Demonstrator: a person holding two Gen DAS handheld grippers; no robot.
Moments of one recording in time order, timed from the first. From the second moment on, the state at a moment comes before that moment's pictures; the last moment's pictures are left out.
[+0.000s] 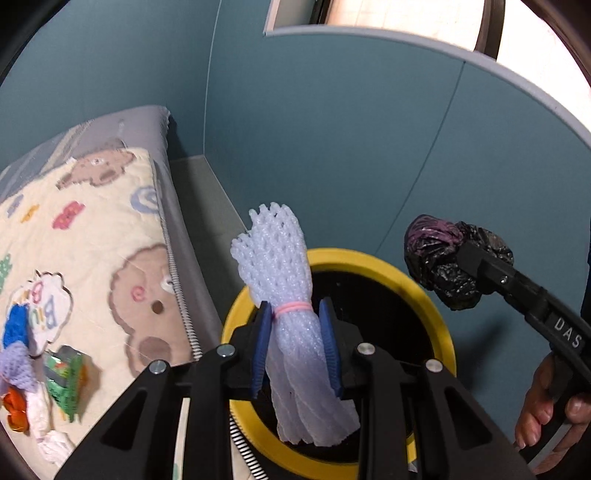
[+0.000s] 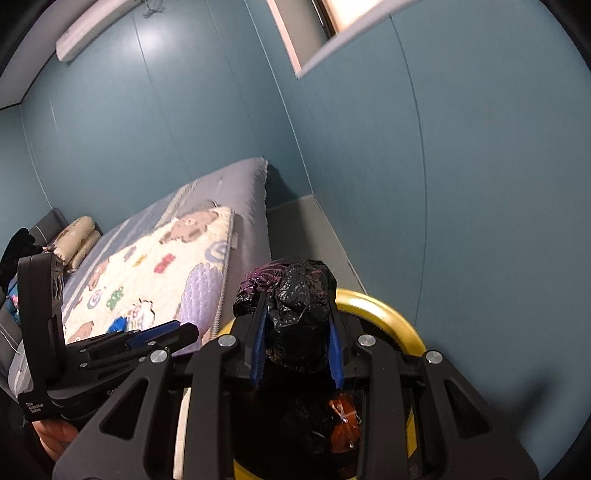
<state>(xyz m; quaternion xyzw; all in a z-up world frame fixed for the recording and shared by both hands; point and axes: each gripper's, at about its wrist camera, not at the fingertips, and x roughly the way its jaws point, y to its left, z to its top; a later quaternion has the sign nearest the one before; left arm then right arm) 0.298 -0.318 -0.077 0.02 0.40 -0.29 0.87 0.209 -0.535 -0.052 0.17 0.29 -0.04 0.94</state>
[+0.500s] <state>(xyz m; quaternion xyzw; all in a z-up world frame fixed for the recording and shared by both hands) 0.308 -0.318 -0.094 0.01 0.41 -0.29 0.86 0.212 -0.532 -0.074 0.18 0.31 -0.04 0.93</state>
